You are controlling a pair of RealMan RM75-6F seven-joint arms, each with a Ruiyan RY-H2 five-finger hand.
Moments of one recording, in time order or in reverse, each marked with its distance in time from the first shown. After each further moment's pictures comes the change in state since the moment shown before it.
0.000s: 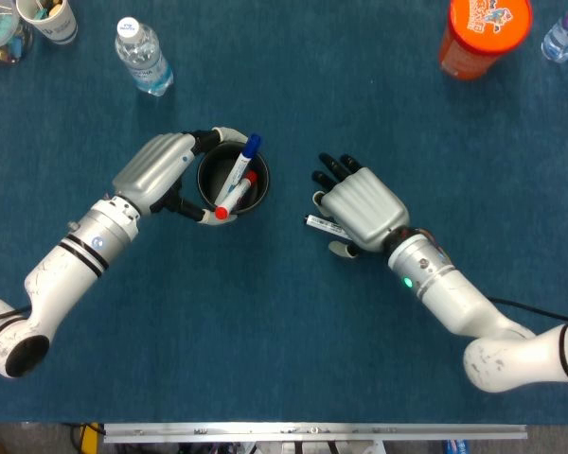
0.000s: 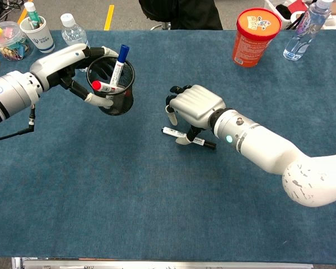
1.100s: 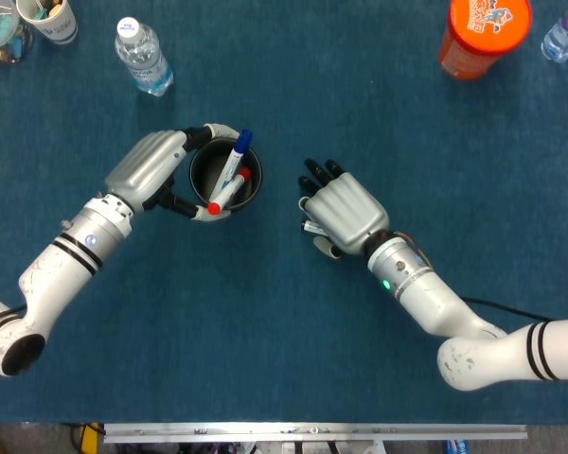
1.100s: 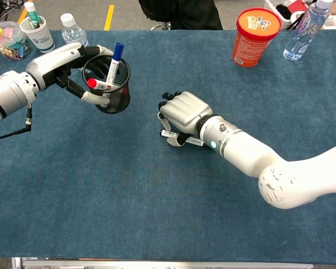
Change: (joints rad) left arm 0.007 0.000 0.009 0.030 0.013 0.015 -0.049; right arm 0.053 -0.104 -0.013 0.105 0.050 0.007 -0.024
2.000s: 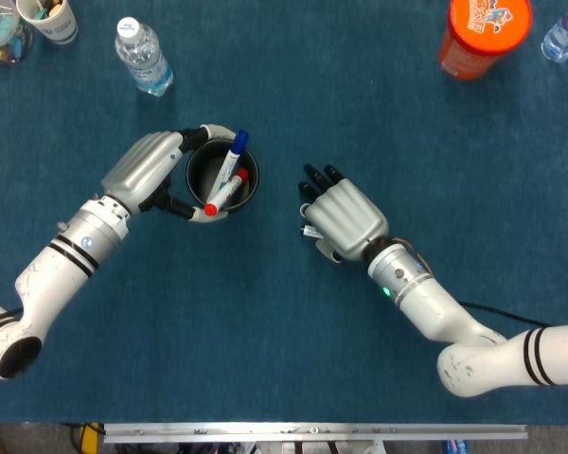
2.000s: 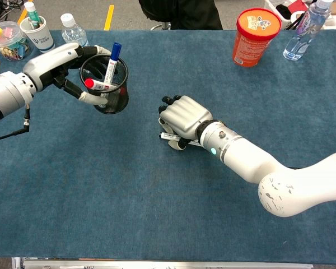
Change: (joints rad) left arm 0.007 0.007 0.007 -0.004 0.007 0.011 -0.013; right arm -0.018 -0.030 -0.028 0.038 -0.048 0.014 -0.016
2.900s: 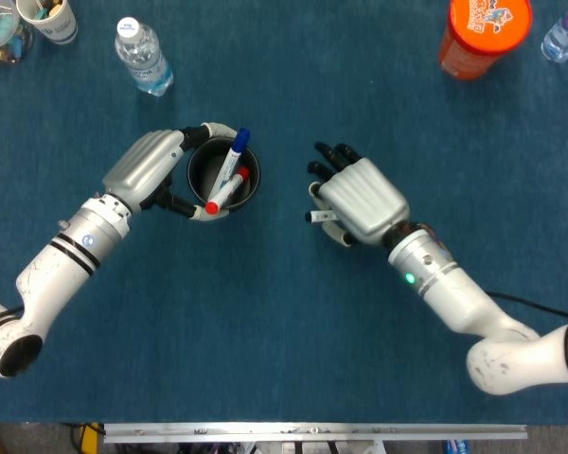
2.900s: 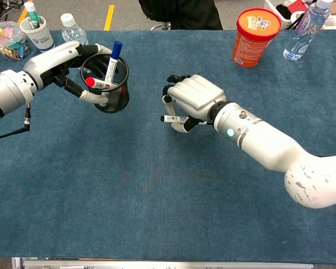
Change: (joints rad) left arm -0.006 0.004 -0.006 -0.009 -0.013 -0.010 0.010; right arm -0.050 0.160 0.060 -0.180 -0.083 0.034 0.161
